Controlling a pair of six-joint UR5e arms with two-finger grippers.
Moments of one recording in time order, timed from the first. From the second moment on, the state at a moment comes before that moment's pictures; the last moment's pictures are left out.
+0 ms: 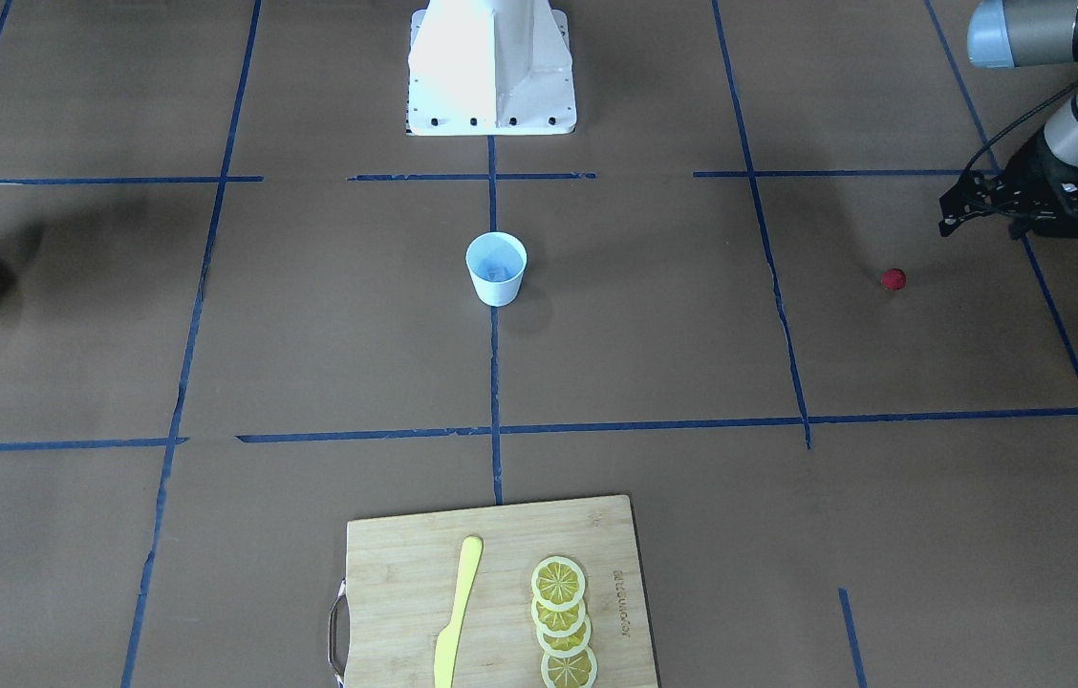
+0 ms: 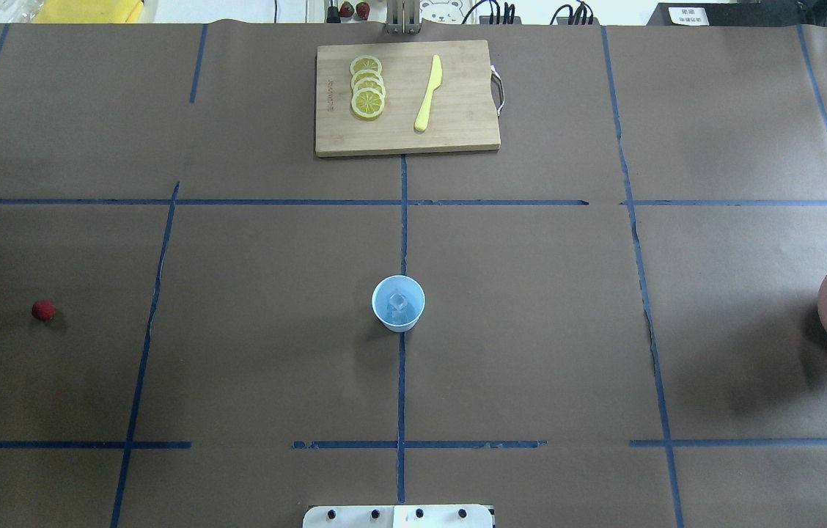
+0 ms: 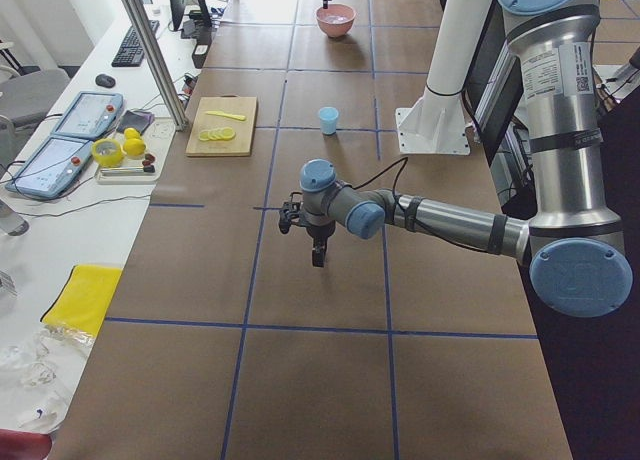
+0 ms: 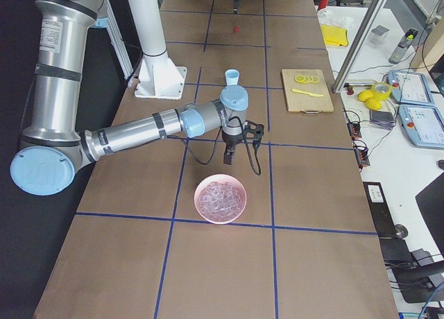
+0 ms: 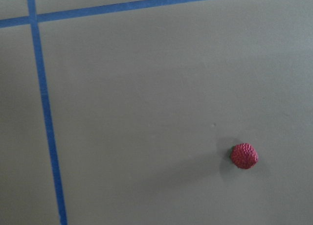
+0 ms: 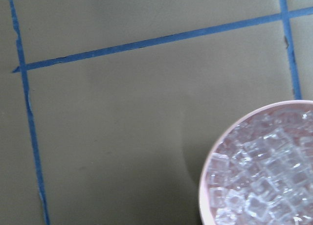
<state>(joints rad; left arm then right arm) -1.00 -1.39 -1.88 -1.94 -2.20 -0.66 1.28 -1.77 2.02 -1.49 2.34 0.59</state>
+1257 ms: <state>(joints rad) -0.84 -1.50 -1.68 -2.15 -2.12 -0.89 1.39 -1.83 1.98 -1.49 2.36 0.33</state>
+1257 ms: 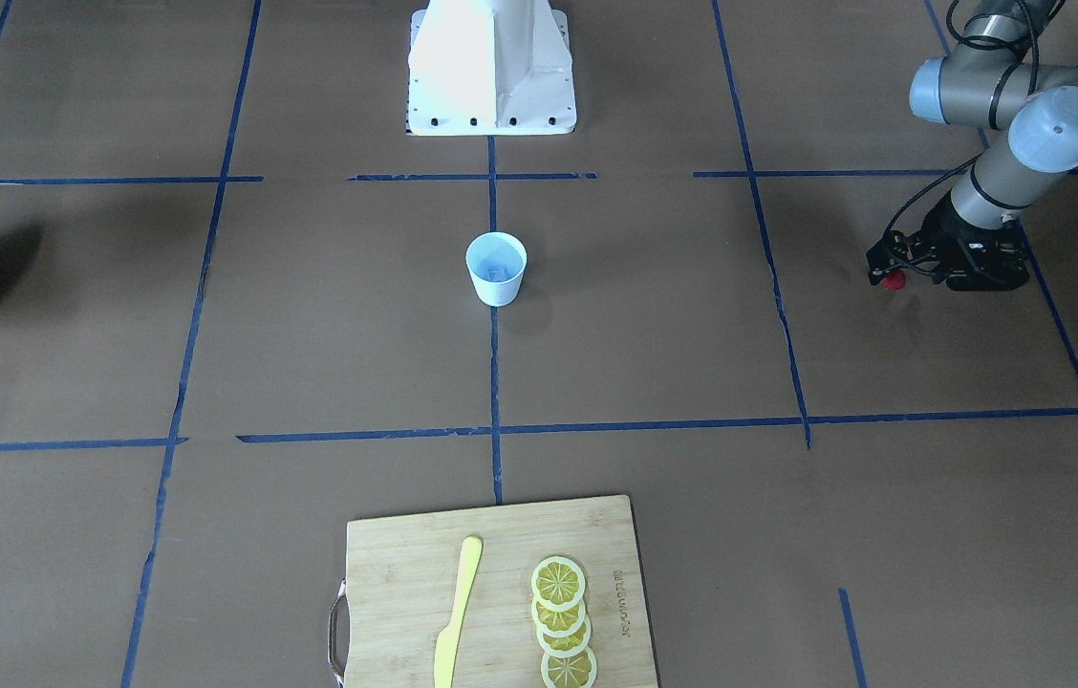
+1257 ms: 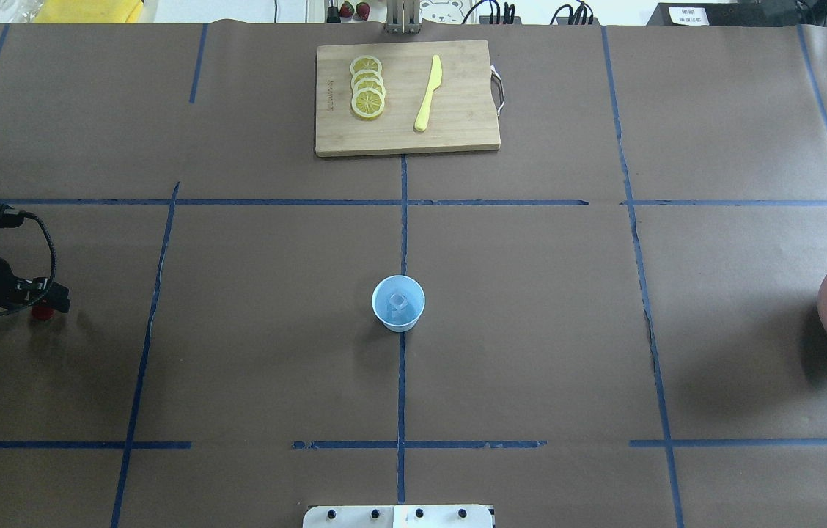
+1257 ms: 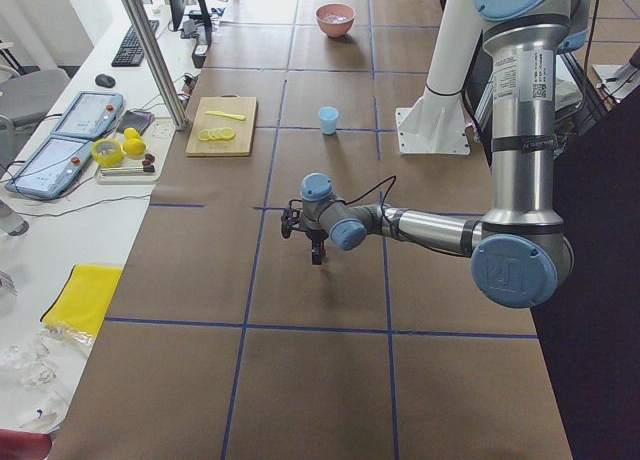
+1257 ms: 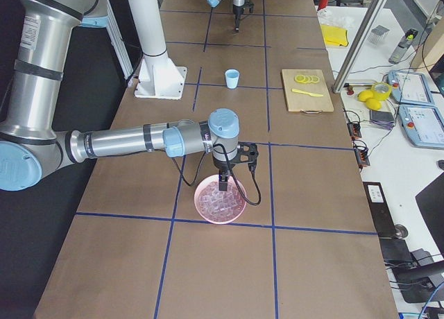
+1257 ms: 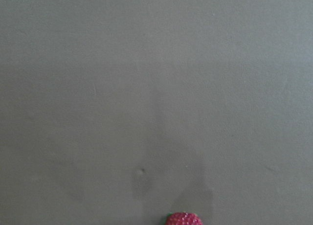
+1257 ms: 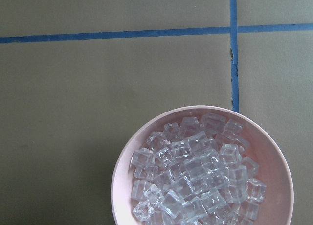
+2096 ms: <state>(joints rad) -0.84 -1.52 -1.78 -2.14 -2.17 -0.99 1.39 -1.84 1.99 -1.48 2.36 0.33</state>
